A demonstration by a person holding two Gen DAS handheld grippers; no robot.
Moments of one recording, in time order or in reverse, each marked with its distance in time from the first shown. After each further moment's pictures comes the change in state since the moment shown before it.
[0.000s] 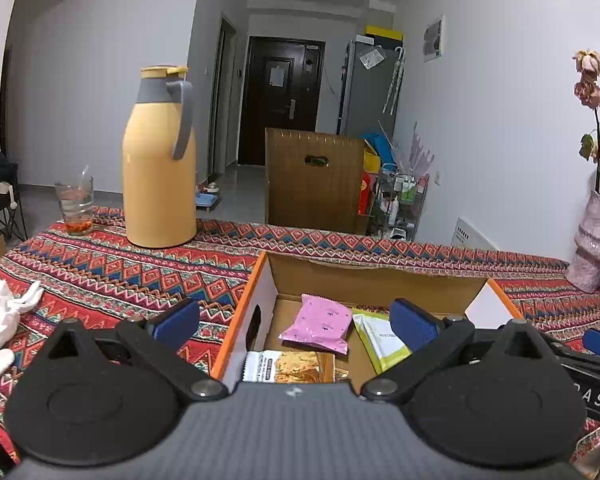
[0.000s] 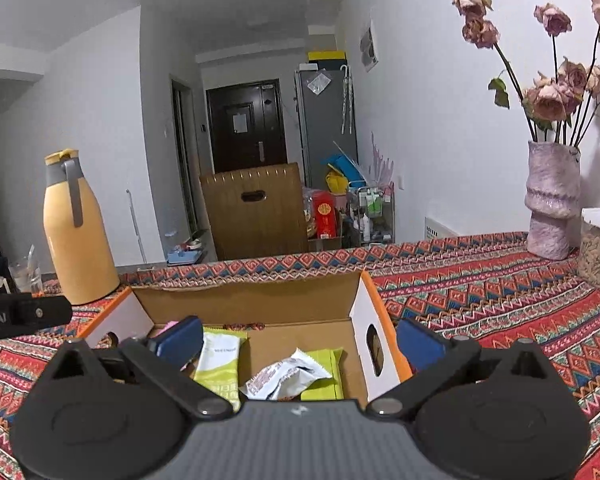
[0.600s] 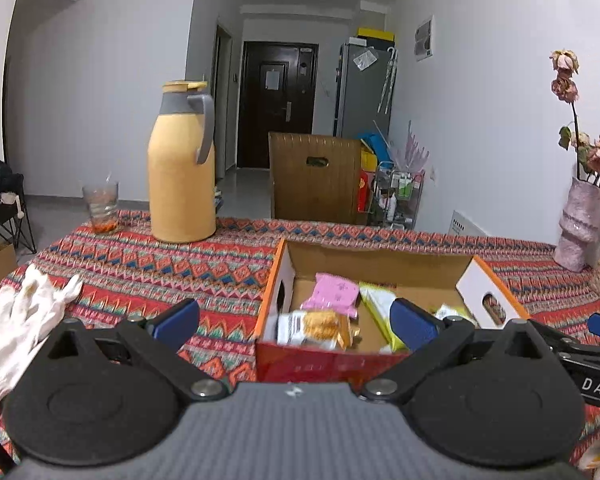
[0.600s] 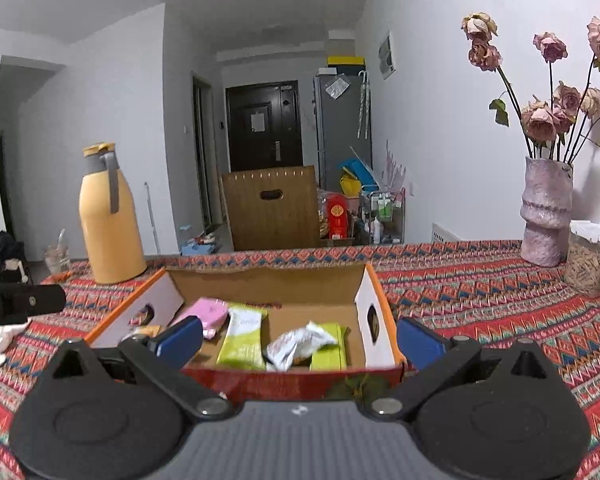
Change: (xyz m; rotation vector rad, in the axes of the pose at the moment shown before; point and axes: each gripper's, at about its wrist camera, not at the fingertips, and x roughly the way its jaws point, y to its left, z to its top) left arm -0.075 0.025 -0.023 0.040 0.004 -0.004; right arm -0.074 0.007 -0.016 -0.055 0.011 0.035
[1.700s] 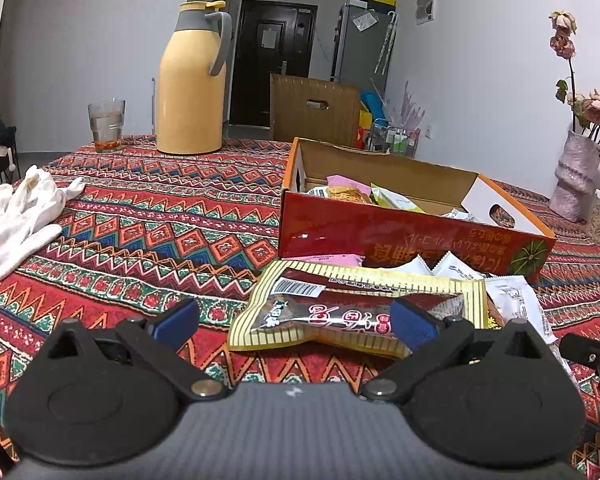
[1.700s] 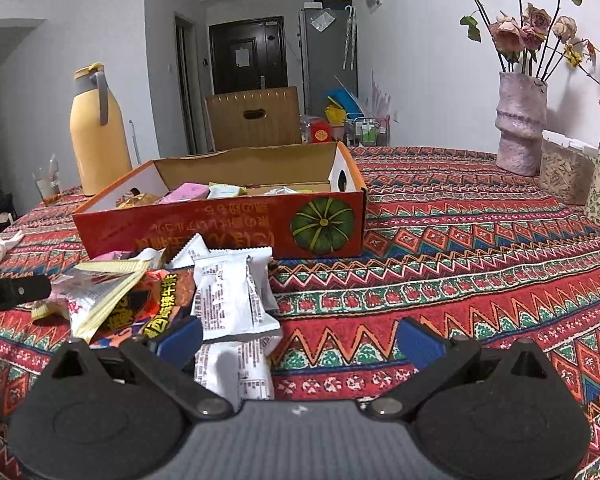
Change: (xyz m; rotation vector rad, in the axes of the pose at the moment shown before) left arm 0.001 0.035 -0.092 -0.032 0.116 -0.044; right arm -0.035 -0.016 -0.085 0.022 0.207 -0.044
